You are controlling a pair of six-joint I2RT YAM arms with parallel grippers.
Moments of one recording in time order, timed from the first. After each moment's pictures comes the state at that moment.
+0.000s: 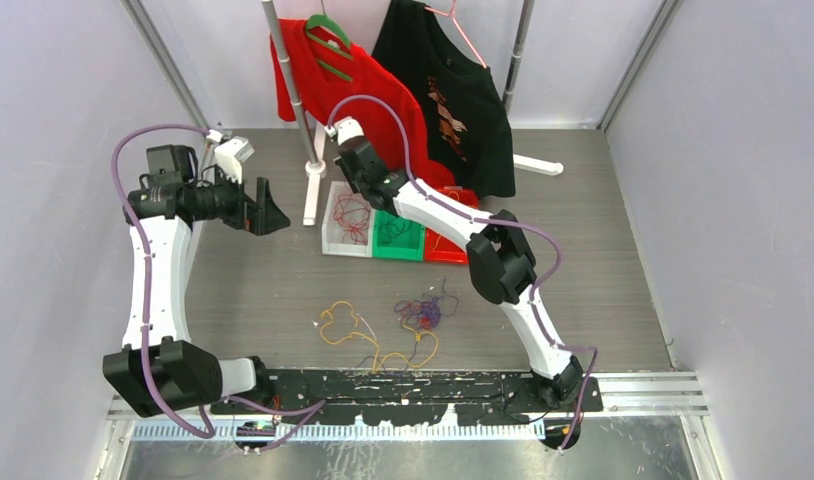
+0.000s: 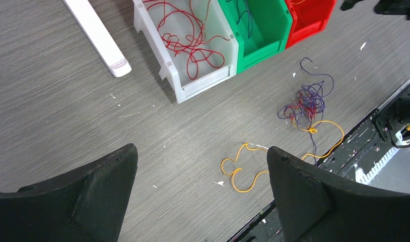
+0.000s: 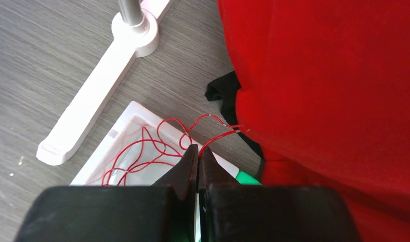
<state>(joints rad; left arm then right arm) 0.22 1.28 1.37 -1.02 0.78 0.38 0.81 2.28 2.04 -0.25 0.37 0.02</state>
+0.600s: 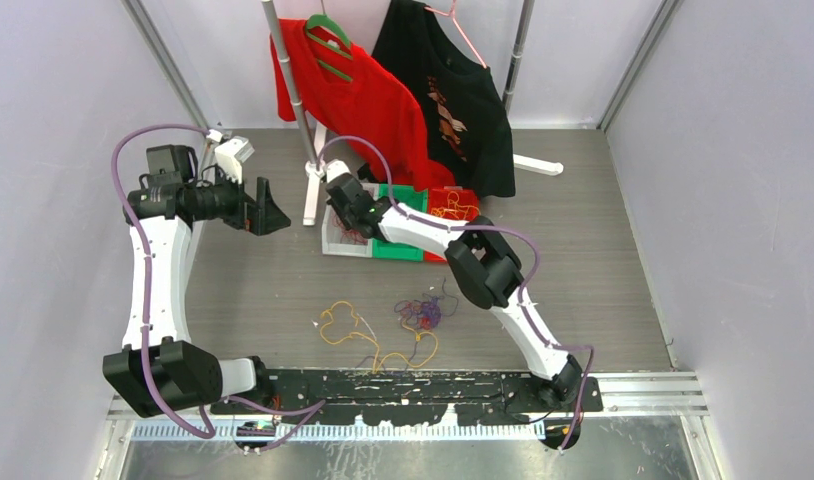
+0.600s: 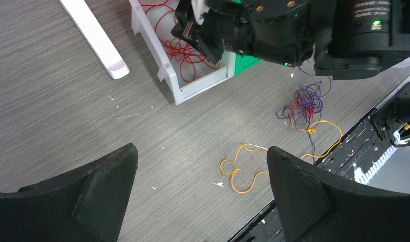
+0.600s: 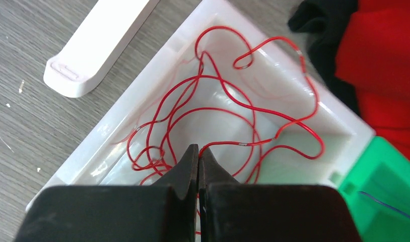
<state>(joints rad) 0.22 1.27 1.37 -1.01 0.80 0.38 0.87 2.34 1.90 -0.22 0.33 0.07</state>
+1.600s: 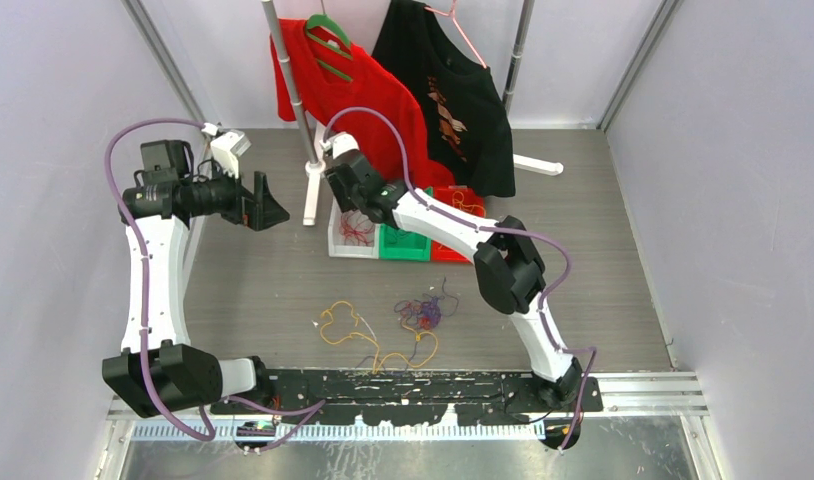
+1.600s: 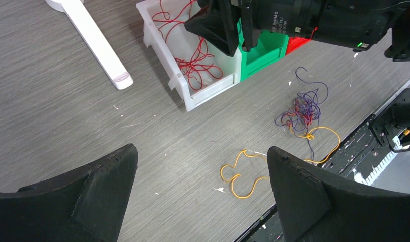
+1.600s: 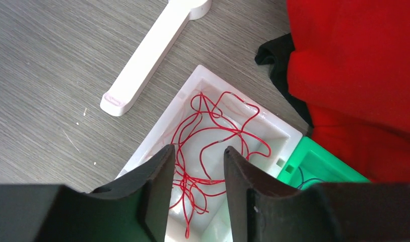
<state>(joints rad) 0.22 1.27 1.42 -1.01 0.81 0.36 0.87 2.20 1.92 -0.29 0.30 0.13</state>
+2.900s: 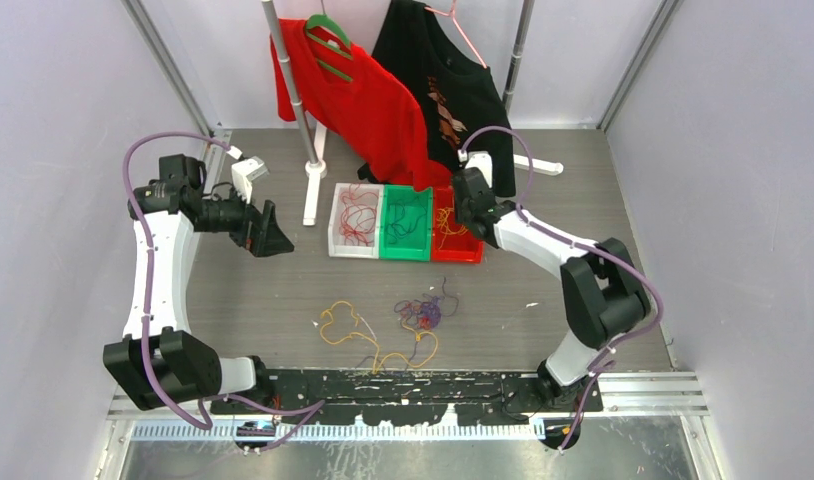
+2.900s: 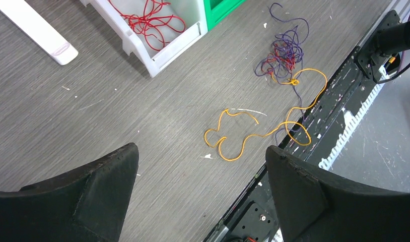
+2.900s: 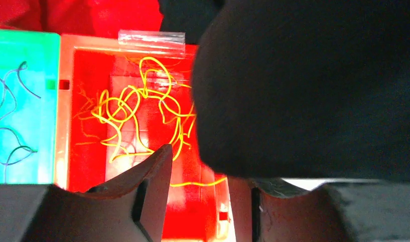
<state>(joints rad) 0.21 1.31 1.36 -1.25 0.89 0.68 0.50 1.62 1.07 -0.18 0.48 0.27</state>
